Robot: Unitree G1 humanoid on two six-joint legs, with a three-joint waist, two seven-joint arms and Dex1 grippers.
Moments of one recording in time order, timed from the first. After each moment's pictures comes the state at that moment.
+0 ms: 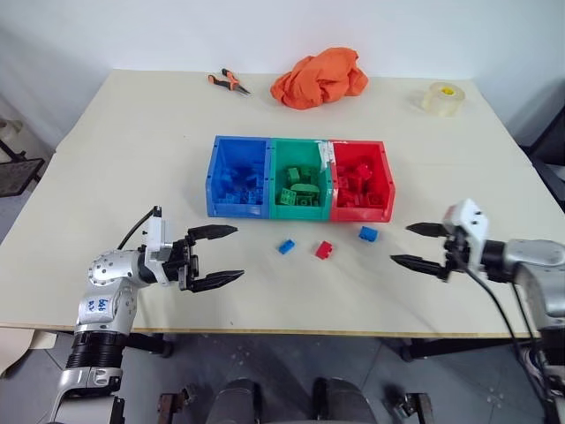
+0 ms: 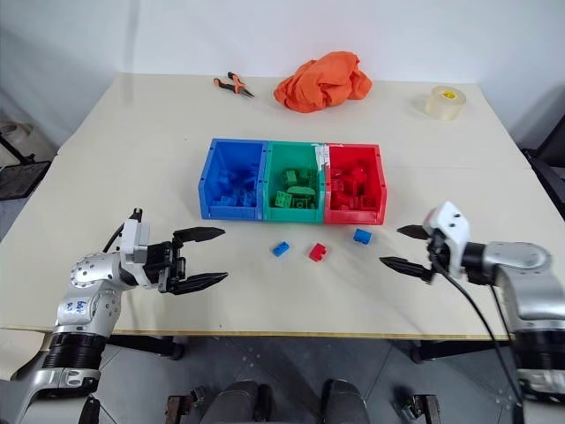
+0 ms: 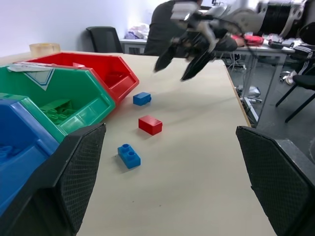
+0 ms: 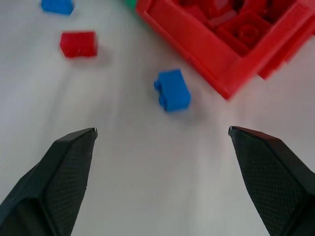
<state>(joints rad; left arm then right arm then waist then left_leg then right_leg) -0.34 0.53 0.12 0.20 -0.54 -0.02 -1.34 -0.37 -0.77 -0.10 0.20 0.30 0.33 1.12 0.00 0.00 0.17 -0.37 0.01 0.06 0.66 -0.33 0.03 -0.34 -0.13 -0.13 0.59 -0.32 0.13</state>
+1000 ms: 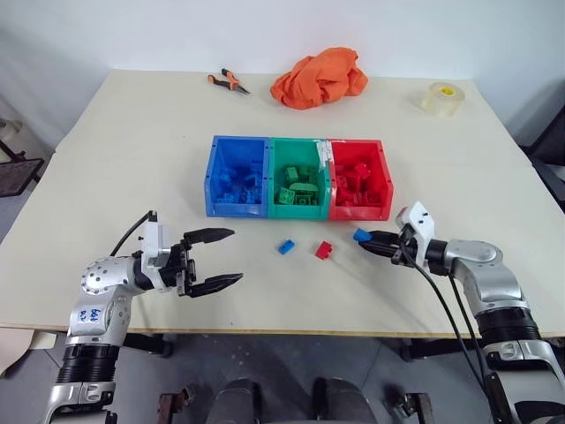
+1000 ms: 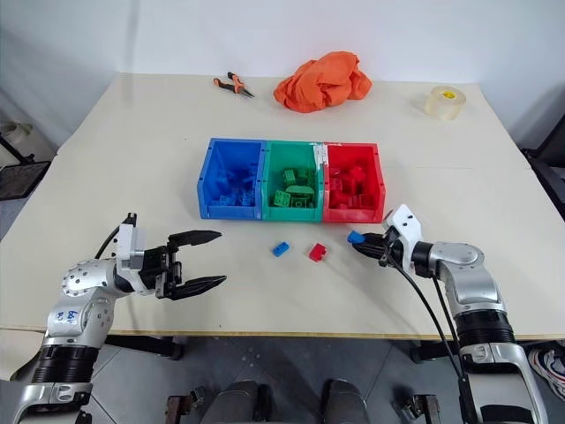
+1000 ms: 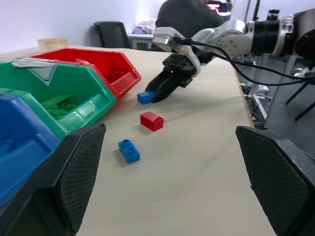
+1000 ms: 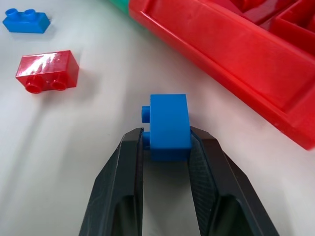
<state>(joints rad) -0.26 0.55 0.14 0.09 -0.54 0.01 -1.27 -0.47 -0.60 -0.02 0.36 0.23 0.24 1.06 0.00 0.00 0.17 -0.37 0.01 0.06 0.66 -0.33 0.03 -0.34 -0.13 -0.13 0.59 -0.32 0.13</state>
